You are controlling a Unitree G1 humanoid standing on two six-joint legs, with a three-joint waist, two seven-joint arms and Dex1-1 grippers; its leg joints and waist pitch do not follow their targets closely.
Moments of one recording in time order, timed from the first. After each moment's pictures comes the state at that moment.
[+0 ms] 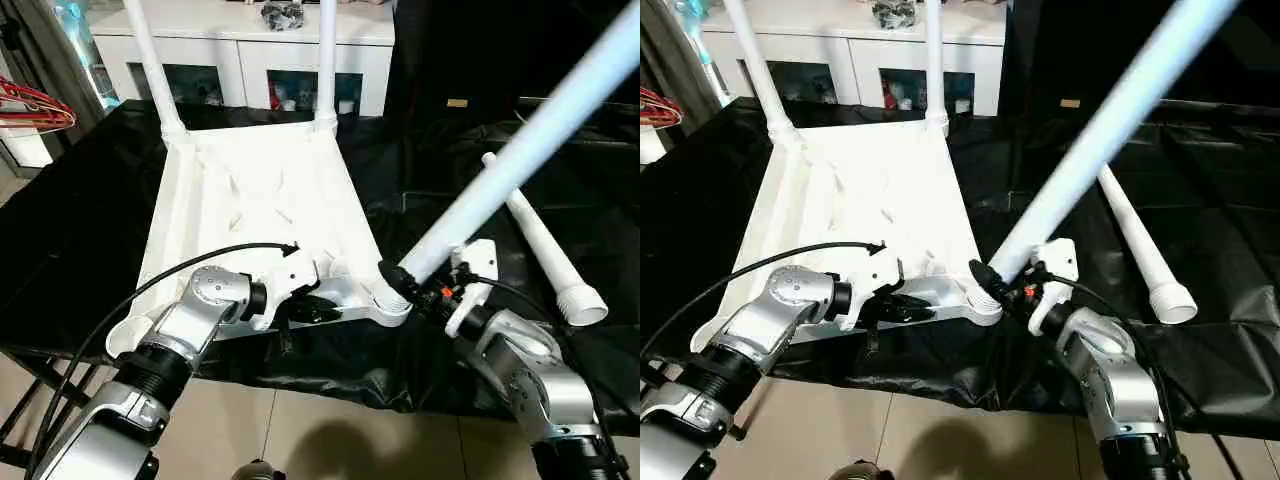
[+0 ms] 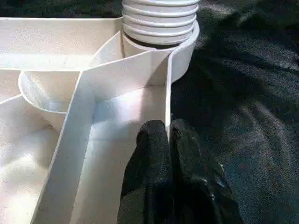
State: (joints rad) left arm -0.56 0.34 -0.37 0.55 -0.04 0.10 -1.08; right arm -0.21 -0.25 0.03 0.15 0.31 0.23 0.67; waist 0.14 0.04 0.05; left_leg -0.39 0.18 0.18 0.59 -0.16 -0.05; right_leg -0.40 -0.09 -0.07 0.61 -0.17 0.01
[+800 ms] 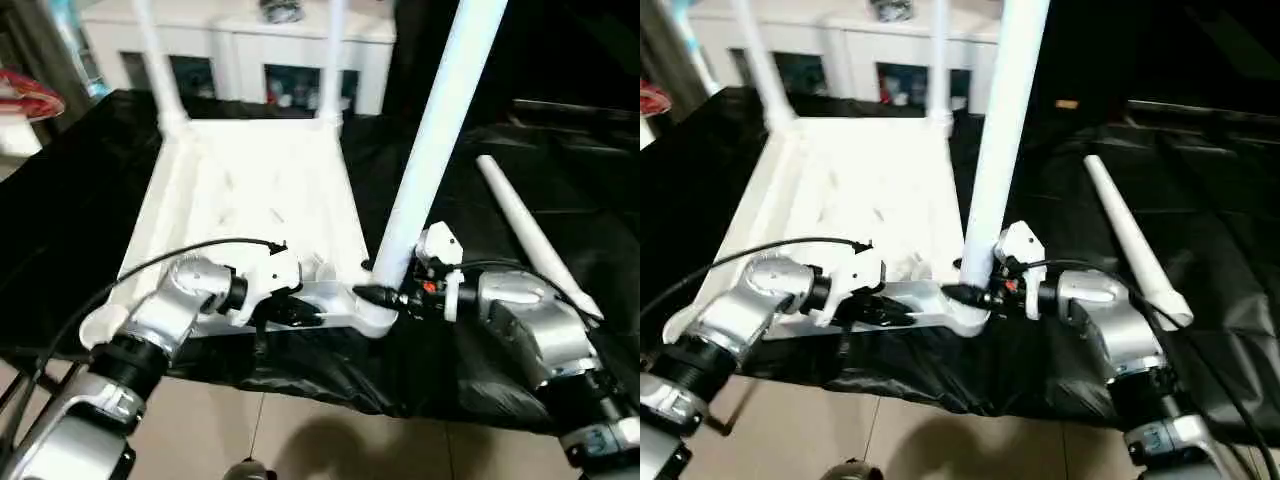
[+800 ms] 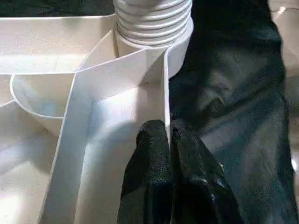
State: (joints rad) left arm -0.59 0.44 -0.39 0.53 -0.02 0.06 -1.27; right arm -0.44 -0.40 0.20 0.36 0.26 0.19 1.13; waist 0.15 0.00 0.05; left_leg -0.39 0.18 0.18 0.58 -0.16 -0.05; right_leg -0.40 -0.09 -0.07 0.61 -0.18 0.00
